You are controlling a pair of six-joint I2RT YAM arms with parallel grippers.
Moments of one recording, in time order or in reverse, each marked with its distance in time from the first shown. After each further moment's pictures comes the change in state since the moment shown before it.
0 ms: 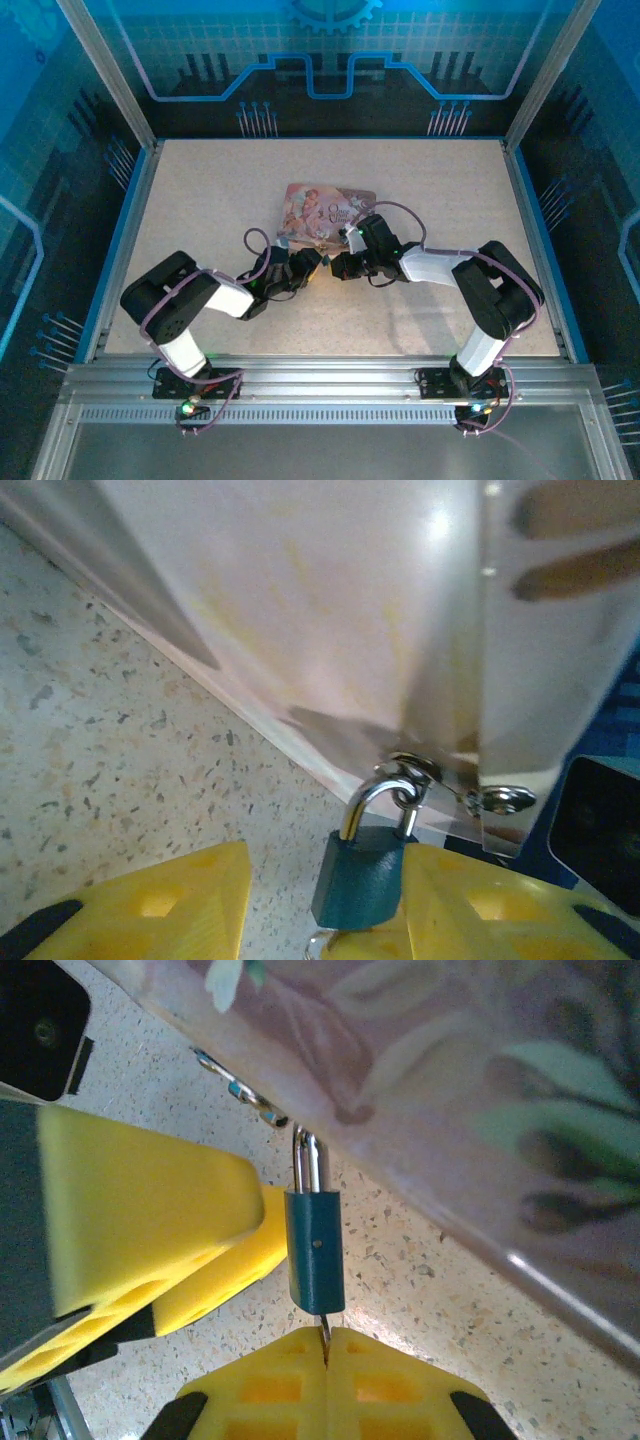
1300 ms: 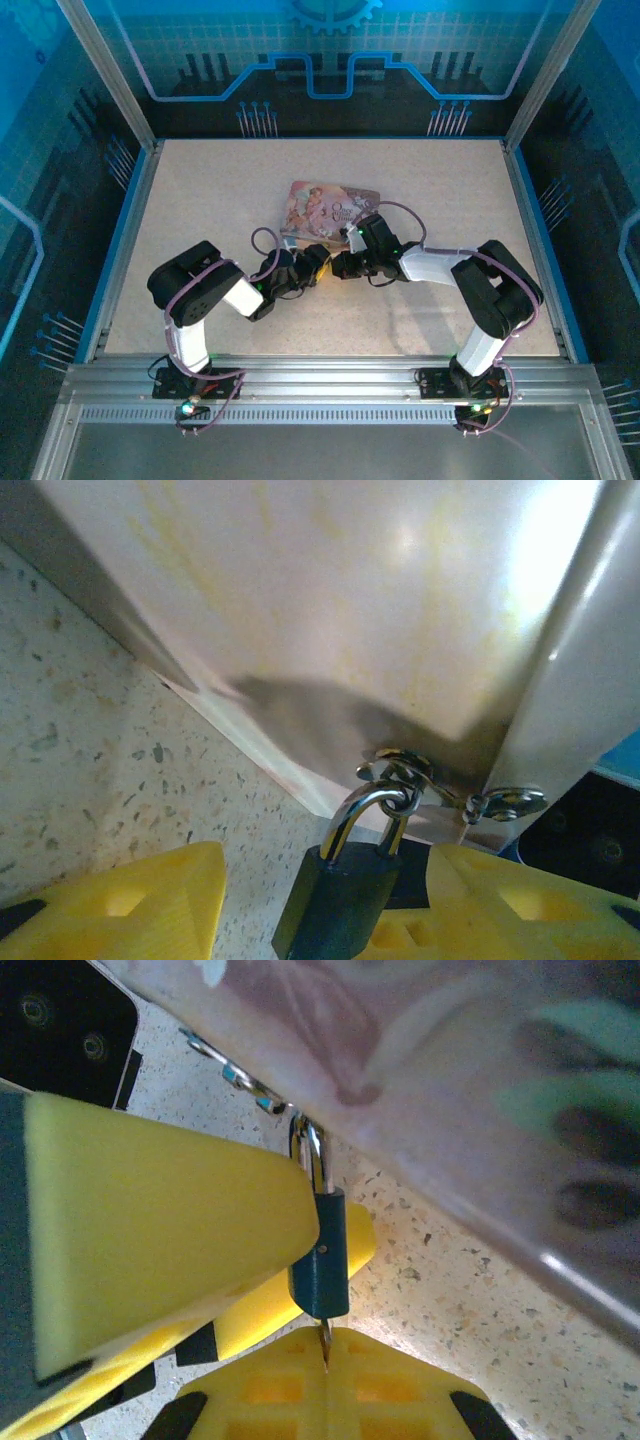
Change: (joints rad) left arm -0.023 0.156 0.027 0.233 0.010 -0.067; right arm -0.002 0.006 0.002 0.001 0.011 0.031
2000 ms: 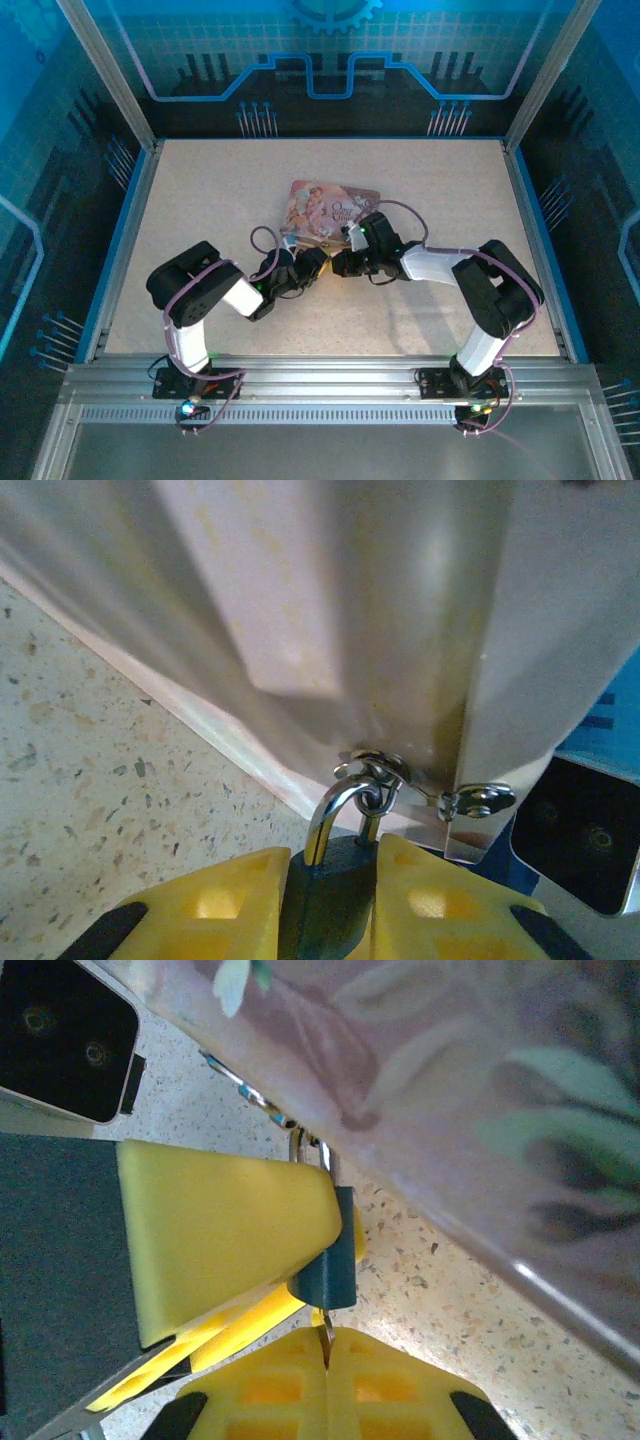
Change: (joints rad) left arm 0.000 -0.009 0.000 0.003 -0.014 0.027; right arm -0.019 0.000 -0.003 0.026 -0.035 0.016
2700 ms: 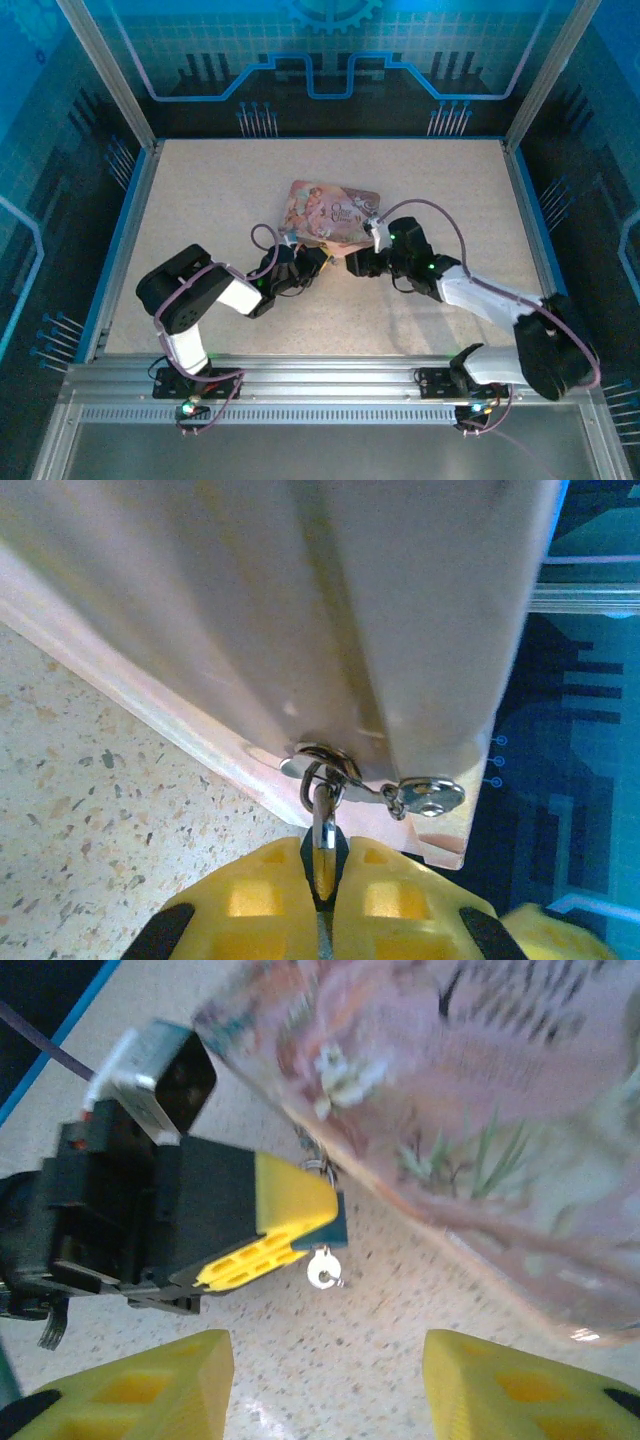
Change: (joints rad) left arm -0.001 -0.069 0.021 -0.111 0.004 0.019; right arm -0.017 -0.442 -0.167 -0.060 0.218 -0.258
